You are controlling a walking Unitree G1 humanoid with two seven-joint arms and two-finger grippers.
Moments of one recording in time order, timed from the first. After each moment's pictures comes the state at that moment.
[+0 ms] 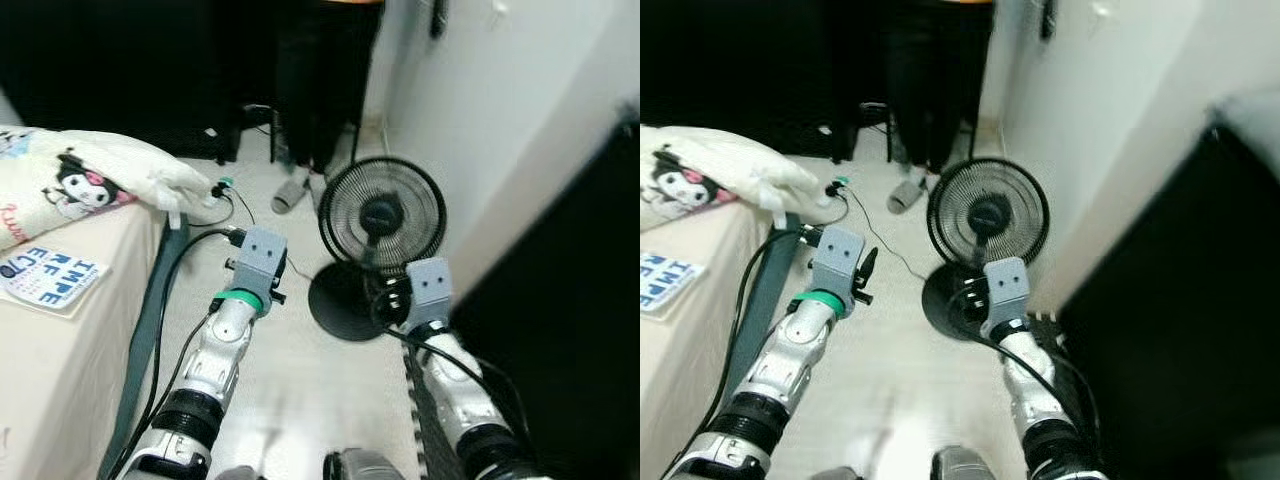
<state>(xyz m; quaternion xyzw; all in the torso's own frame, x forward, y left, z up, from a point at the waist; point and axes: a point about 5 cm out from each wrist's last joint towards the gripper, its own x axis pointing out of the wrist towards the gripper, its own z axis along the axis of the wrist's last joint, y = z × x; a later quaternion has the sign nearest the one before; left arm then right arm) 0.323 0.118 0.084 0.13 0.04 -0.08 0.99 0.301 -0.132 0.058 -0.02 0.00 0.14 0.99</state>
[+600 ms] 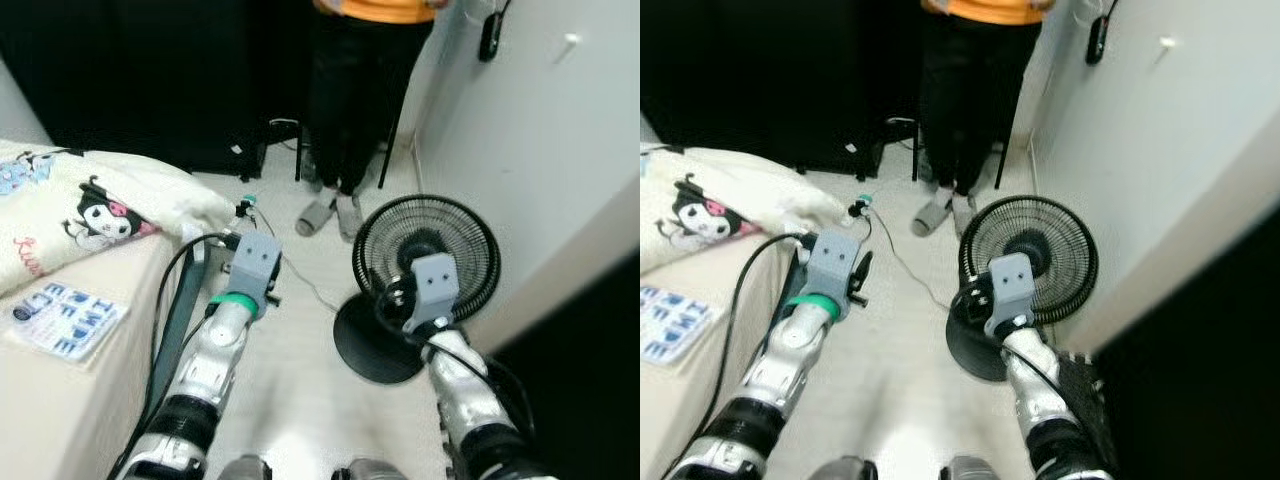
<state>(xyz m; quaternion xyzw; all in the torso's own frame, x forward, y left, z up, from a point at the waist) 0.321 0.127 0.079 0.13 0.05 -0.07 0.99 0.299 -0.122 0.055 -0.01 0.01 0.14 0.99</state>
